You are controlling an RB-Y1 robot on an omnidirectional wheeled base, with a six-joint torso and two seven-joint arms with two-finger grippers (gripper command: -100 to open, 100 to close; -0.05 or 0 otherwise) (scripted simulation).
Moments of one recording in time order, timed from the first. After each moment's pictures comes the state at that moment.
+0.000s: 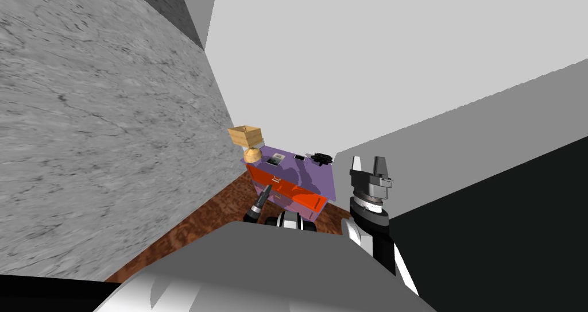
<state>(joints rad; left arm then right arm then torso) 0.10 0.11 -0.04 -0.78 -0.24 -1.20 -0.34 0.54 0.00 -0.01 -2.37 0.06 -0.64 -0.11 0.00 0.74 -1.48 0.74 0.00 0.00</state>
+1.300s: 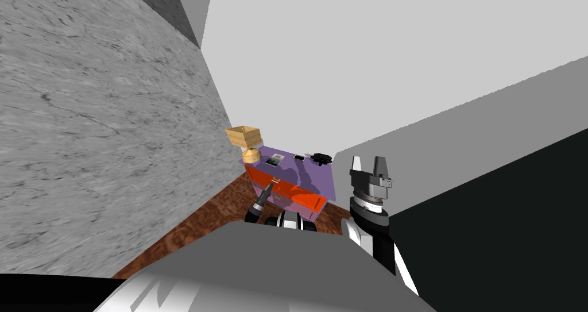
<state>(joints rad) 0.06 0.11 -0.04 -0.74 -0.24 -1.14 -0.32 0.54 0.00 -0.01 -2.37 0.06 -0.64 -0.11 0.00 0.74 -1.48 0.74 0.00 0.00</state>
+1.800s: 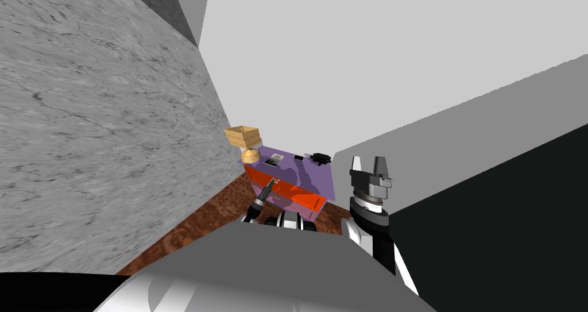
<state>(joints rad) 0.01 0.11 -0.04 -0.75 -0.23 -1.08 -0.30 0.54 0.00 -0.01 -2.37 0.06 -0.64 -0.11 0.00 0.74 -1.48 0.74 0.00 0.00</state>
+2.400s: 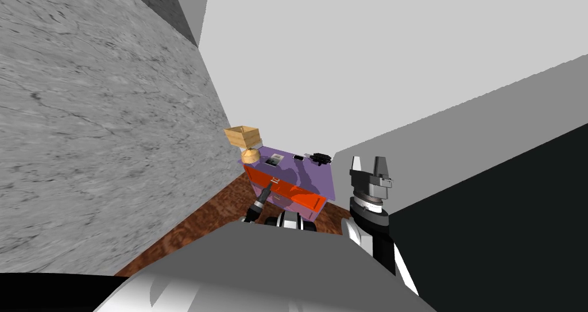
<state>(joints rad) 0.03 0.11 -0.04 -0.74 -0.24 -1.10 -0.31 0.54 0.00 -0.01 -2.37 0.06 -0.64 -0.11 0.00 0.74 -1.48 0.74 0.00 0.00</state>
